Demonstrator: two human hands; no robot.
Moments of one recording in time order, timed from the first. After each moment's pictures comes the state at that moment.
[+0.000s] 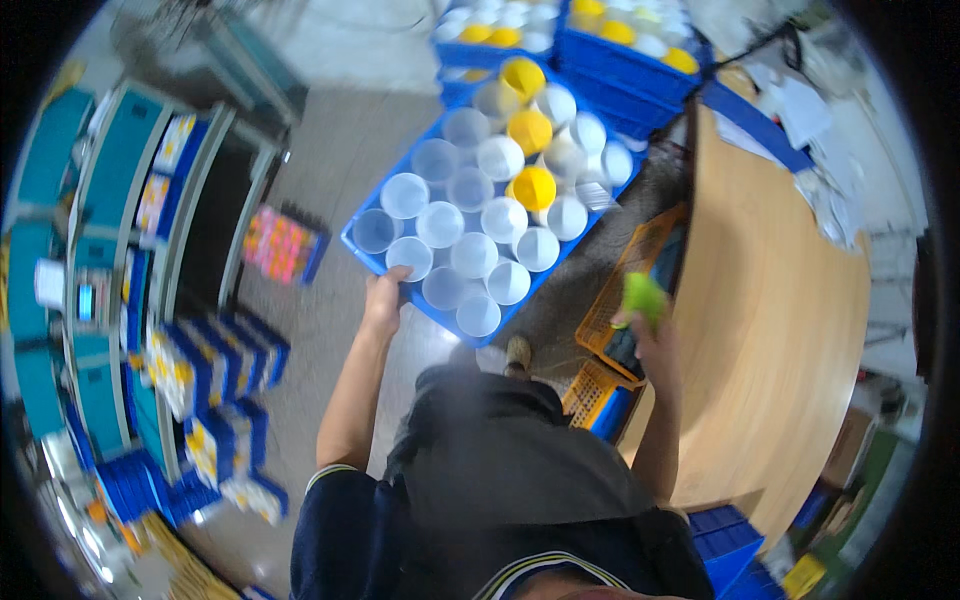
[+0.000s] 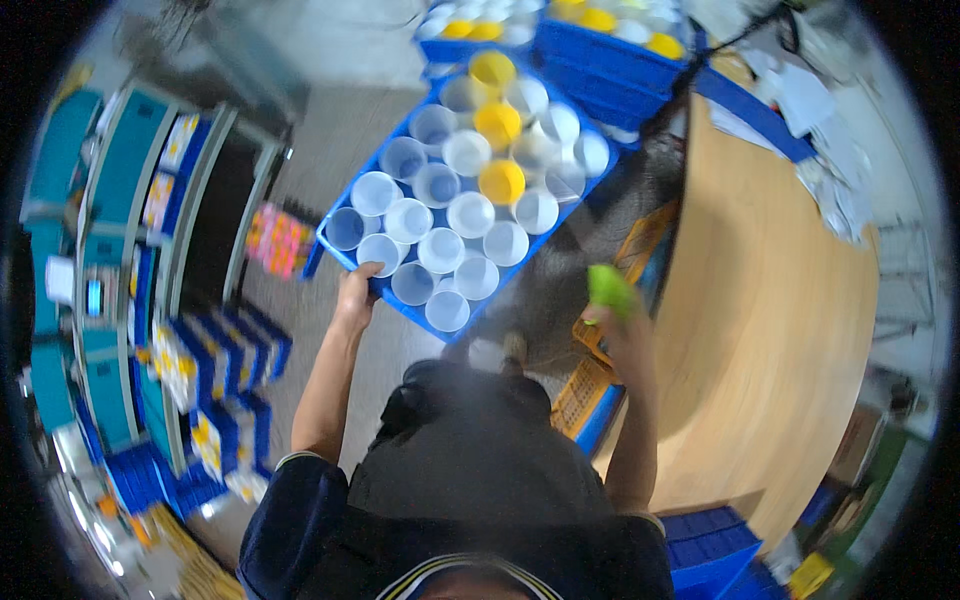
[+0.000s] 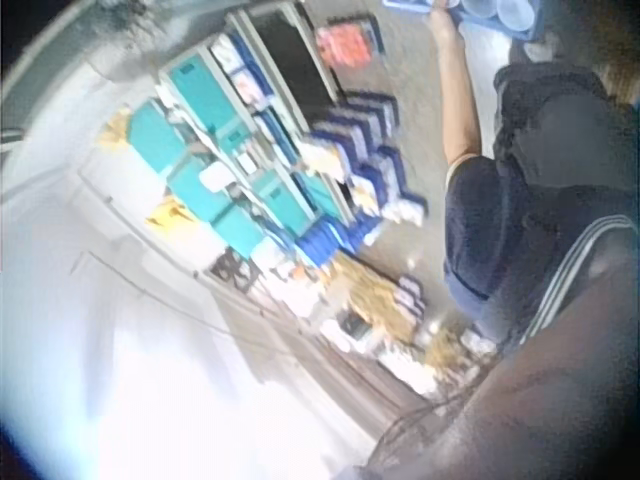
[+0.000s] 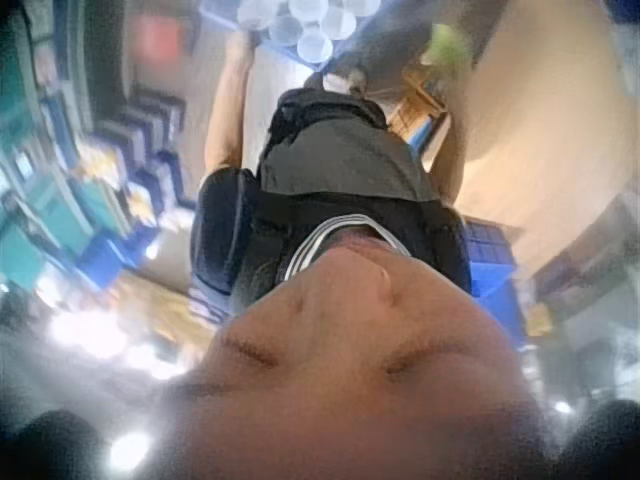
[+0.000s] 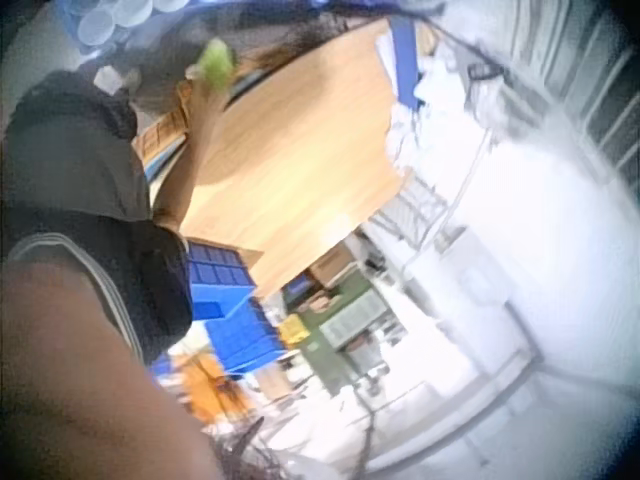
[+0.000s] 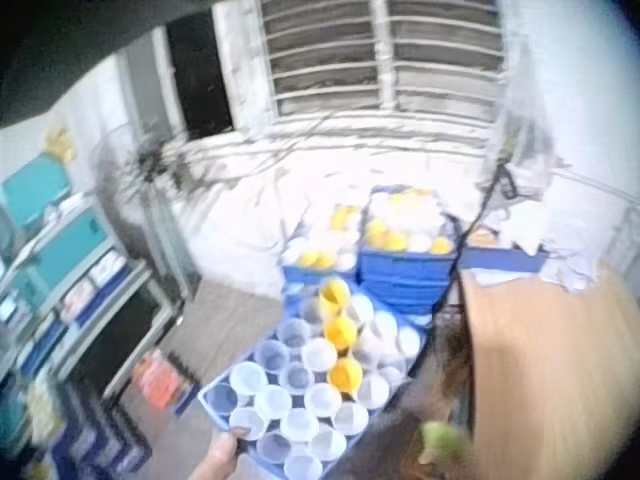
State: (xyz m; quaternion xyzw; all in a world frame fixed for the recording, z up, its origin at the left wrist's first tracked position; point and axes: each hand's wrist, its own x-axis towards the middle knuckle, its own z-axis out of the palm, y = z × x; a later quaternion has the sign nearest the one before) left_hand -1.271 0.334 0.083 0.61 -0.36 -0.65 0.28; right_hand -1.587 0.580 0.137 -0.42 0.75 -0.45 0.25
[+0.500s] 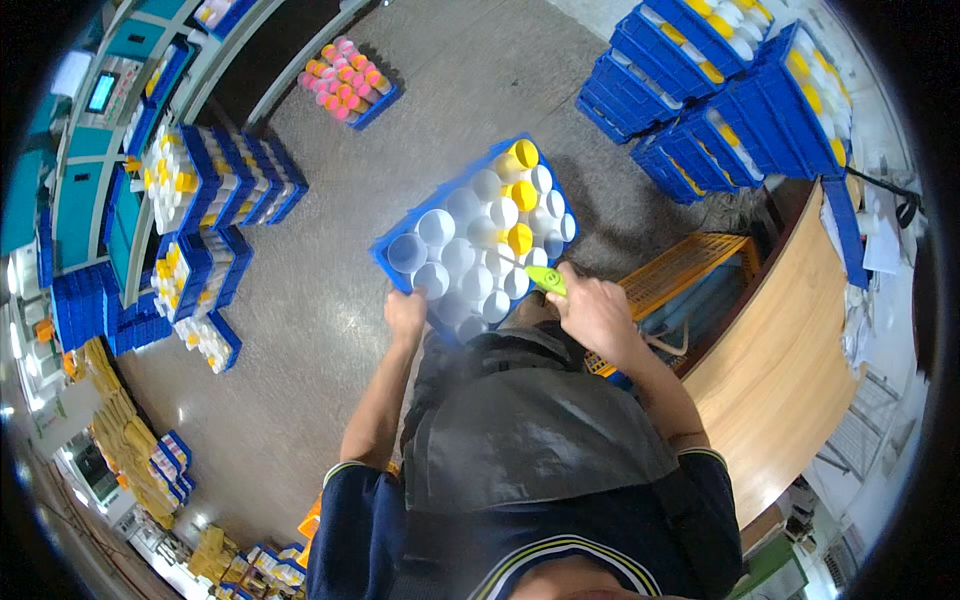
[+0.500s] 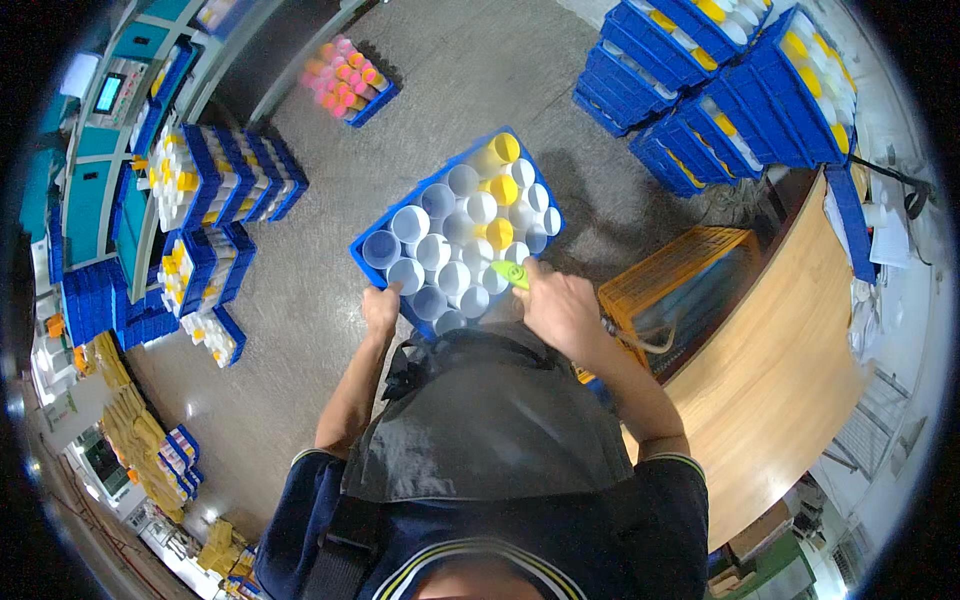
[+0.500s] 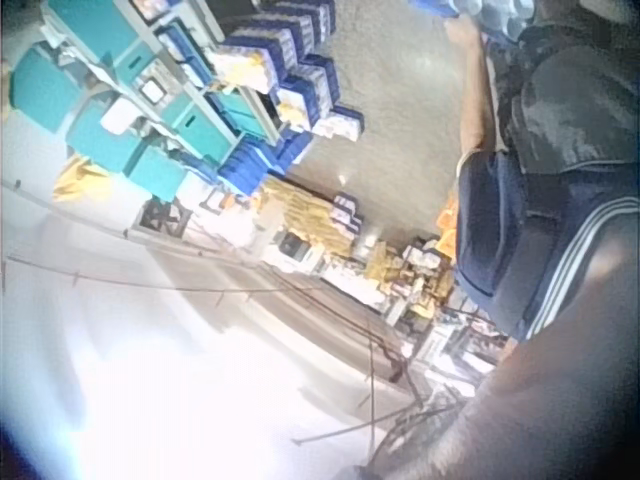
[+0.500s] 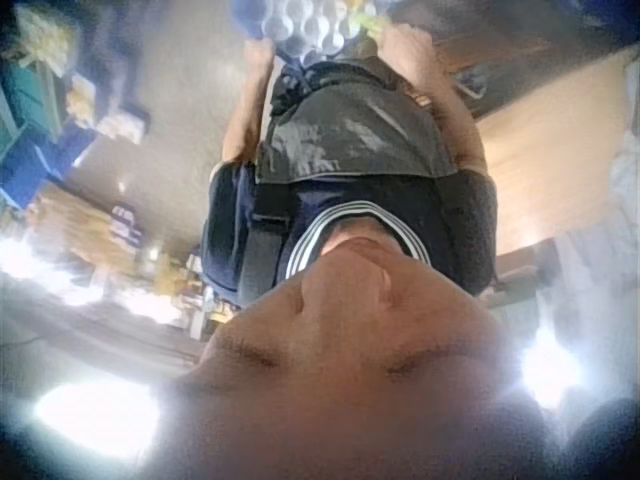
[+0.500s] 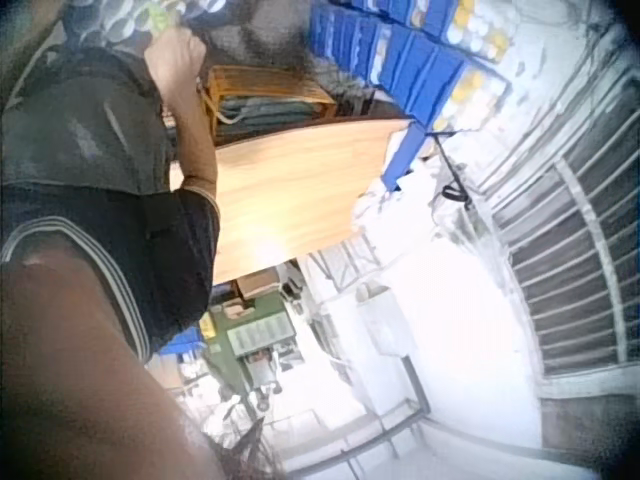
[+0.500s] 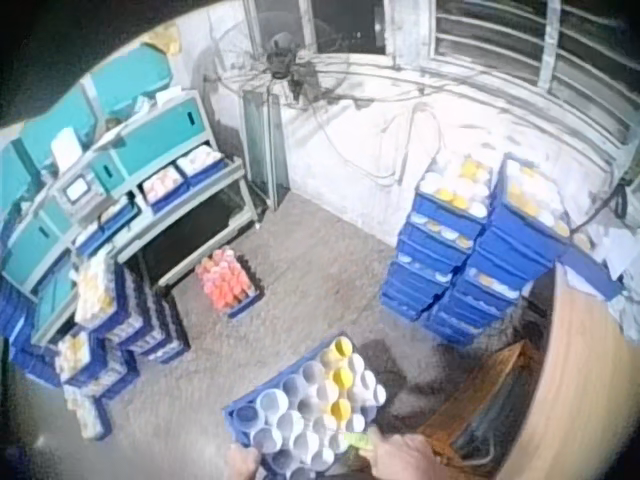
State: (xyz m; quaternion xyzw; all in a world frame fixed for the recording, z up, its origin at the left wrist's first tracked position) left_hand -1.045 0.537 -0.006 0.88 -0.31 -0.34 0.11; right_hand -1.348 0.499 0.132 -0.75 0.58 0.06 0.32
